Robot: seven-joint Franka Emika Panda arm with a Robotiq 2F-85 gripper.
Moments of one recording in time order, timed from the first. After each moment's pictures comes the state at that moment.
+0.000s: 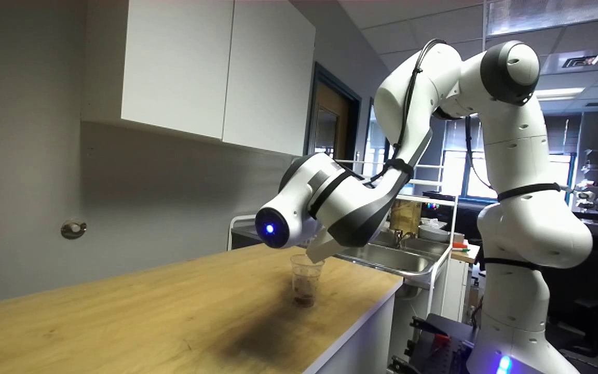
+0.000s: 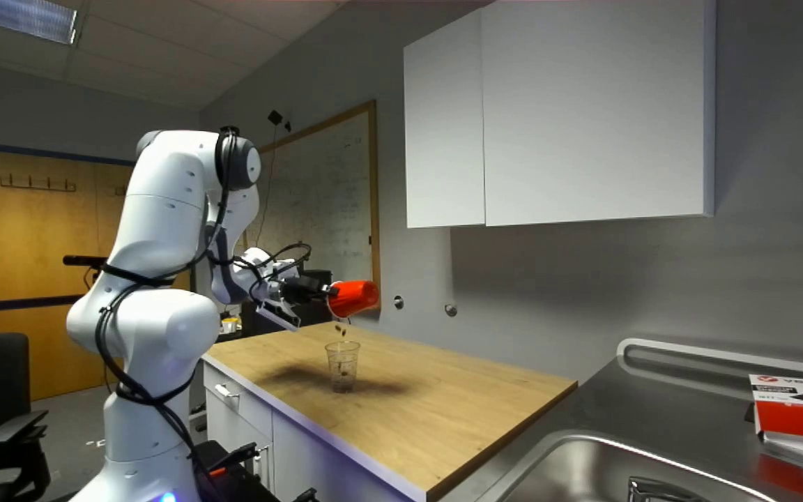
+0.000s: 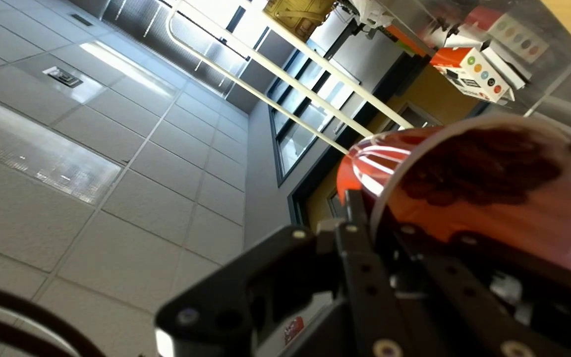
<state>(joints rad) 0.43 0.23 0.38 -2.19 -1.14 1.05 1.94</state>
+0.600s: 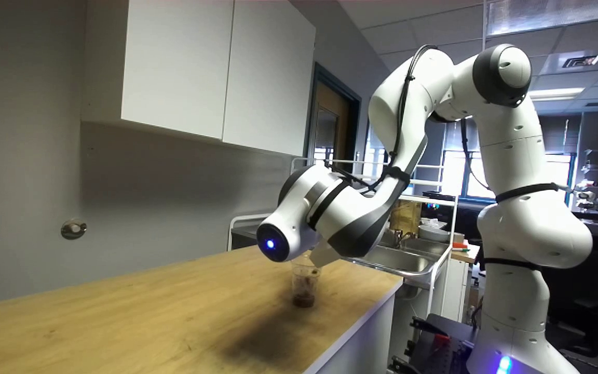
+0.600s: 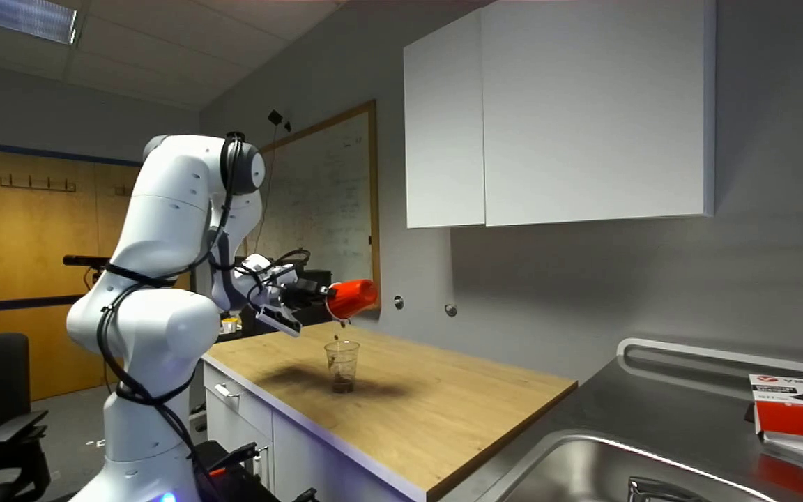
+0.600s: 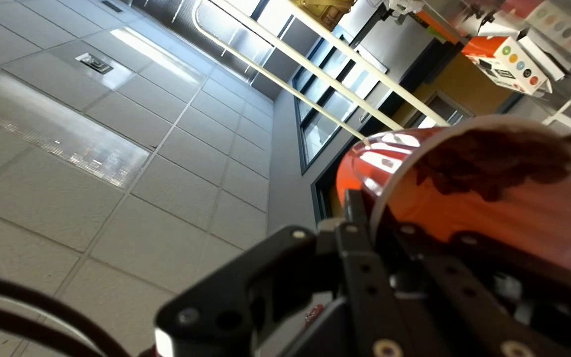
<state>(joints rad) 0.43 0.27 0.38 -2.19 -1.14 0.99 1.99</state>
